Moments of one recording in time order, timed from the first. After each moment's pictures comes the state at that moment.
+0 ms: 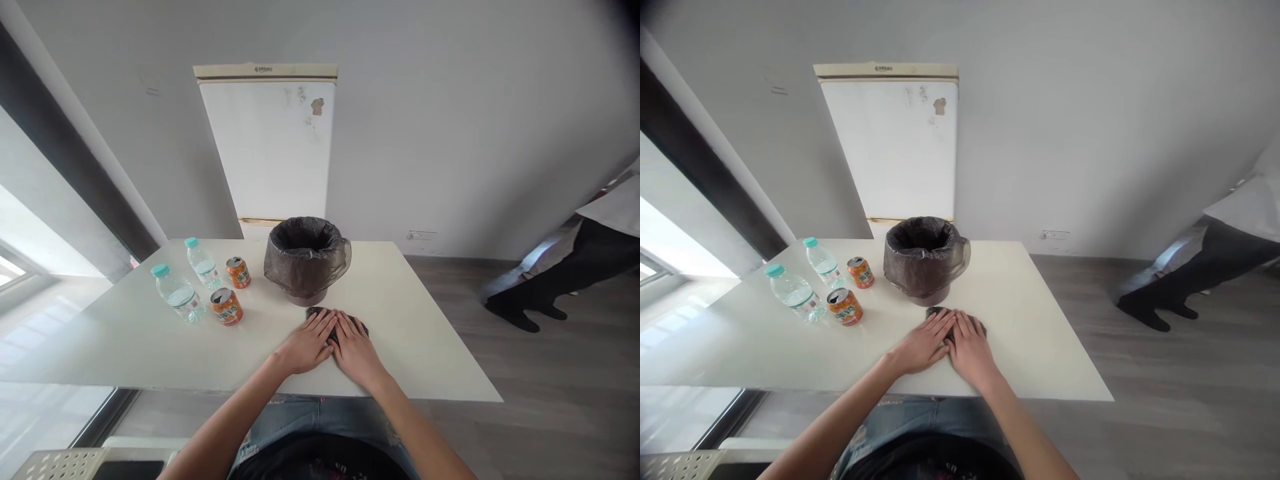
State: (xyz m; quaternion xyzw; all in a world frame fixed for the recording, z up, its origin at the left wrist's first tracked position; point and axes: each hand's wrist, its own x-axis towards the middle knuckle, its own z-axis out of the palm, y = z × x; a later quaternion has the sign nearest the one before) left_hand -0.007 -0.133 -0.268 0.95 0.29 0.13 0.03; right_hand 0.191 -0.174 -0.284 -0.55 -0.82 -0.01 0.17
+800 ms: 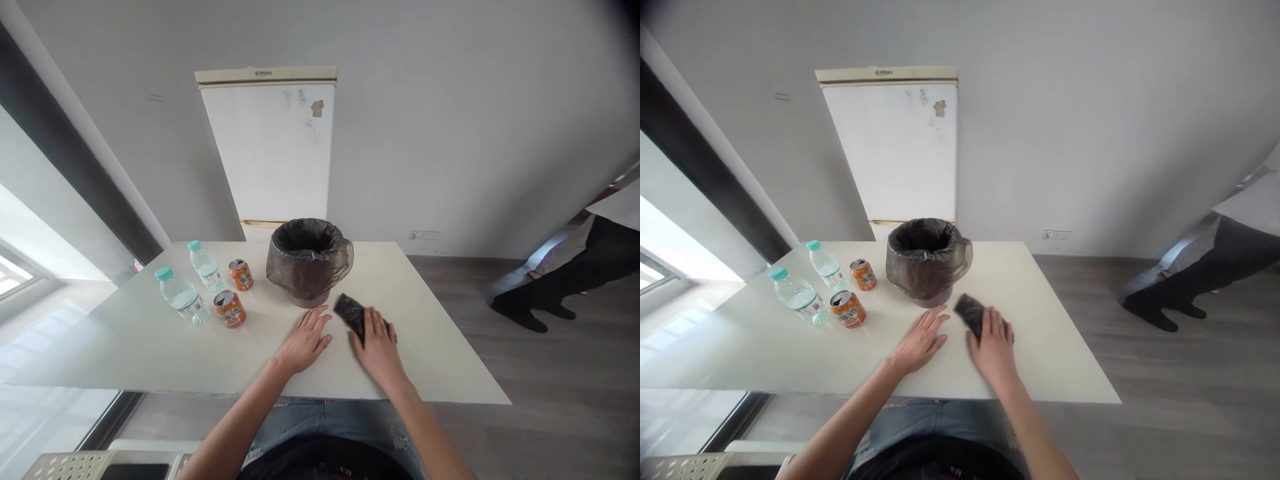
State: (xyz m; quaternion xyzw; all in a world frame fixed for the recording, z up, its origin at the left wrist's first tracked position) left_hand -0.017 -0.135 -0.260 0.90 0.36 0.23 0.10; right_hand 0.227 -0.169 -0.306 -0.68 -0.70 -0.03 0.22
